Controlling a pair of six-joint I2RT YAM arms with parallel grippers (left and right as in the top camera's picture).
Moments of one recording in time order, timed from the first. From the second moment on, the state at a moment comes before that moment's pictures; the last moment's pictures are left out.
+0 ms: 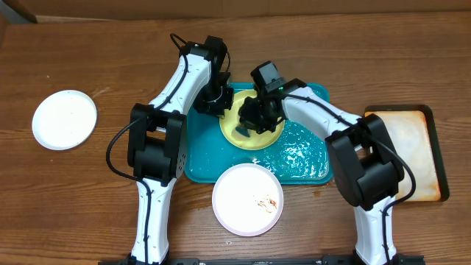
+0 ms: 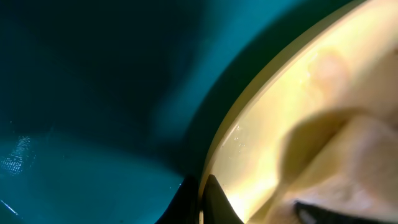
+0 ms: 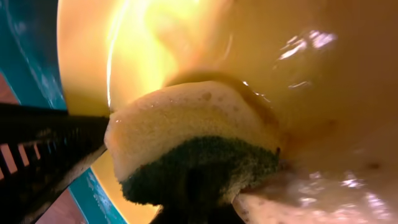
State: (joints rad) left arm -0.29 2.40 2.00 -1.24 0.19 -0.15; right arm 0.51 2.17 1.53 -0.61 -0.41 0.79
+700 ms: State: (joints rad) left arm -0.30 2.40 2.00 -1.23 0.25 -0.15; right arm 0.36 2.13 1.53 -0.81 -0.06 0.73
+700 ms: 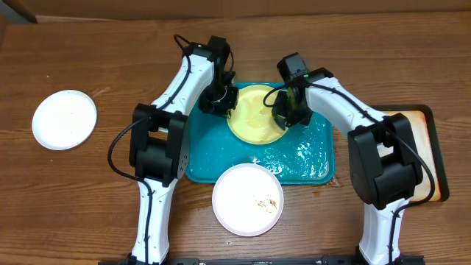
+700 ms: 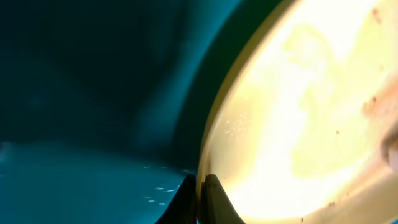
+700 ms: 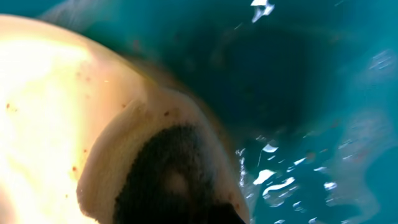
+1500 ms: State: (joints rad) left arm -0.29 2.40 2.00 -1.26 0.21 -0.14; right arm 0.42 2.16 1.77 -0.78 -0.14 0.69
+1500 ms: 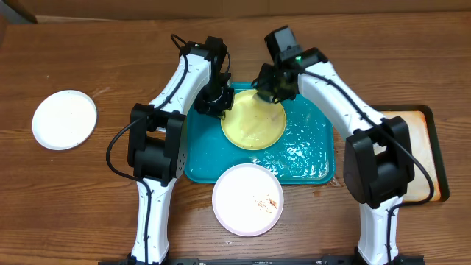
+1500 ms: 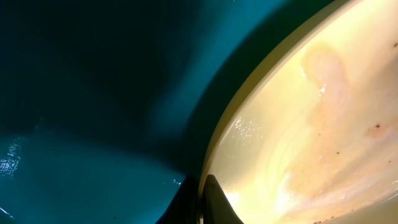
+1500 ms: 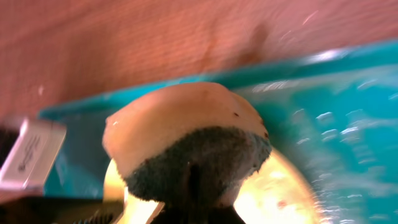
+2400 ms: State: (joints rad) left arm -0.30 2.40 2.00 -1.26 0.23 -0.13; right arm 0.40 2.21 1.67 -0.92 -0.01 0.61
